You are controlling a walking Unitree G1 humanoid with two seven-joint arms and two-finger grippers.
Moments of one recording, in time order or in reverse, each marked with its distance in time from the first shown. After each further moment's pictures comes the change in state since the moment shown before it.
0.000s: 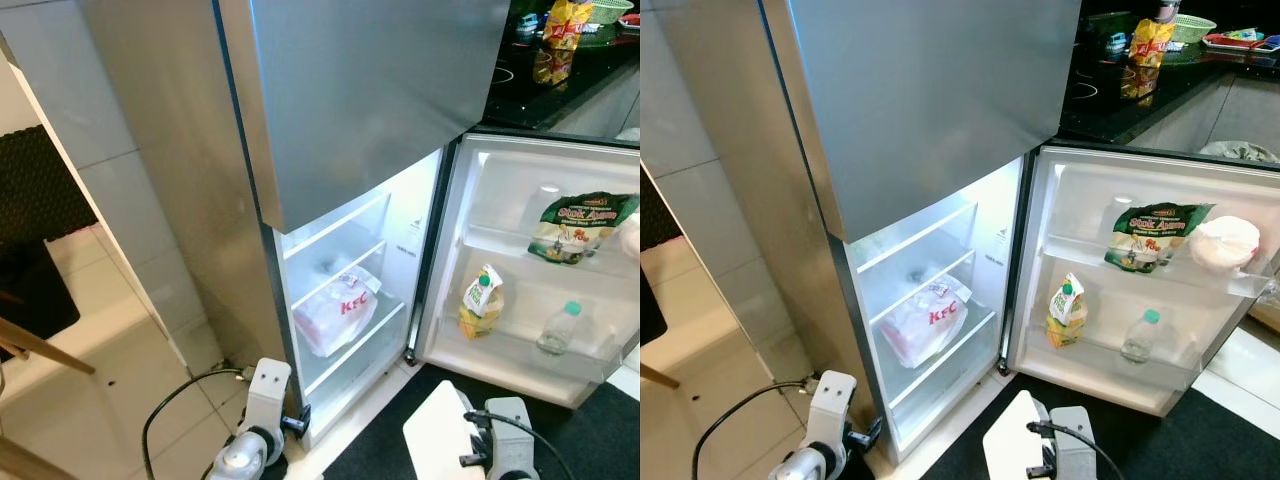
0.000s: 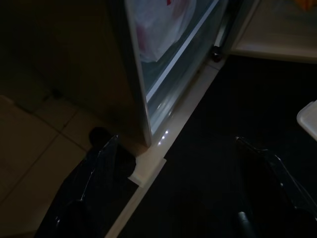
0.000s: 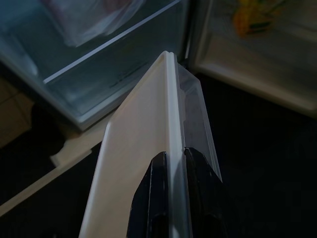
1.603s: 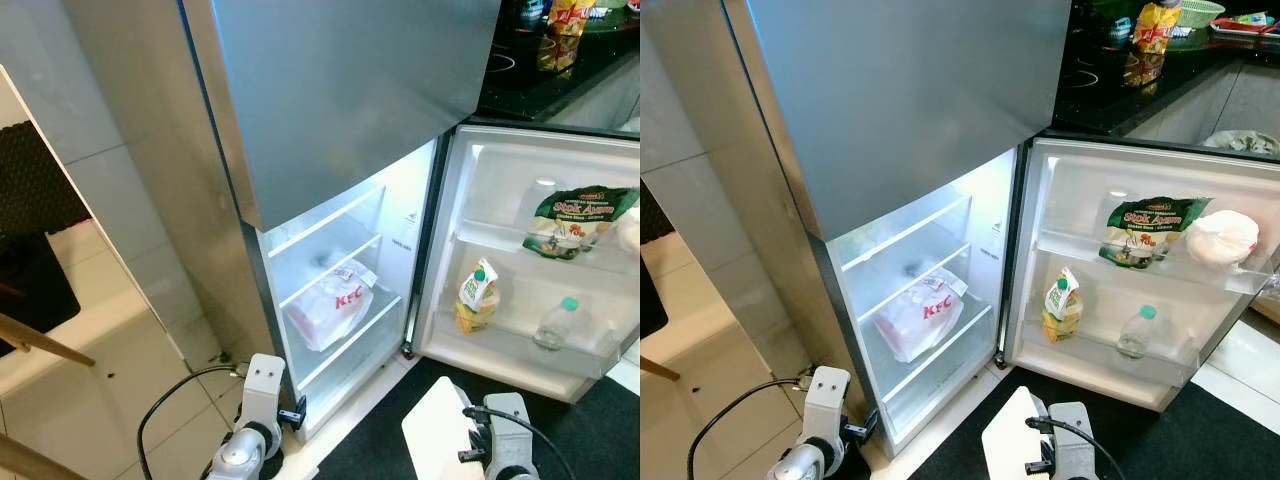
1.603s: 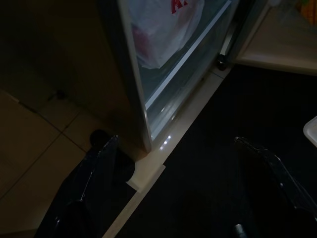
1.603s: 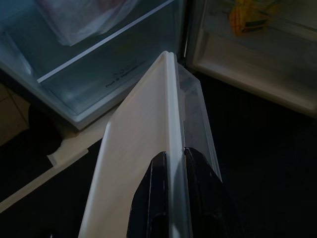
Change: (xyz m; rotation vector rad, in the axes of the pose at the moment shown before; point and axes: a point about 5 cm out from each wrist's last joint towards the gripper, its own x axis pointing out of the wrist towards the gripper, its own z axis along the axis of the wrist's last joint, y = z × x) left arm -0.001 0.004 0.003 -0.024 -0.033 0.046; right arm 0.001 0.000 0.003 -0.001 -0.005 0.006
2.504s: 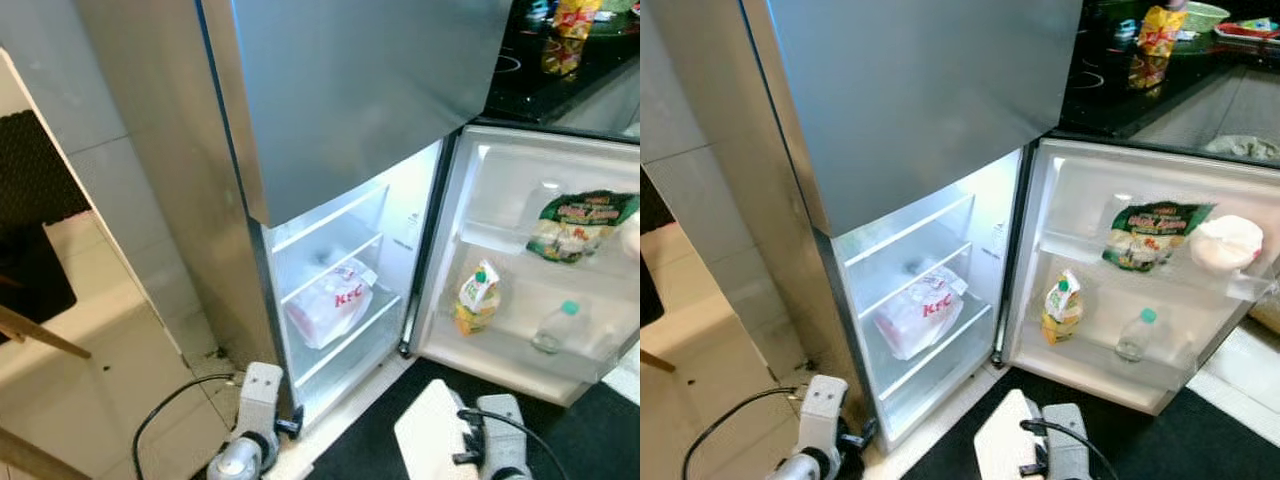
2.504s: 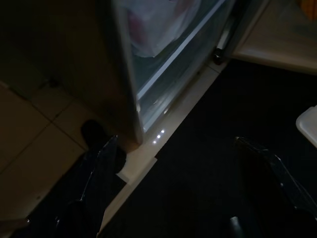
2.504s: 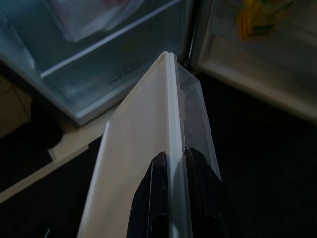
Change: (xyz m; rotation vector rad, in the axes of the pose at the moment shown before) left arm -0.004 0.001 -0.009 -0.009 0.018 -0.018; right arm 0.003 0.010 0.003 -0.011 0.000 0.028
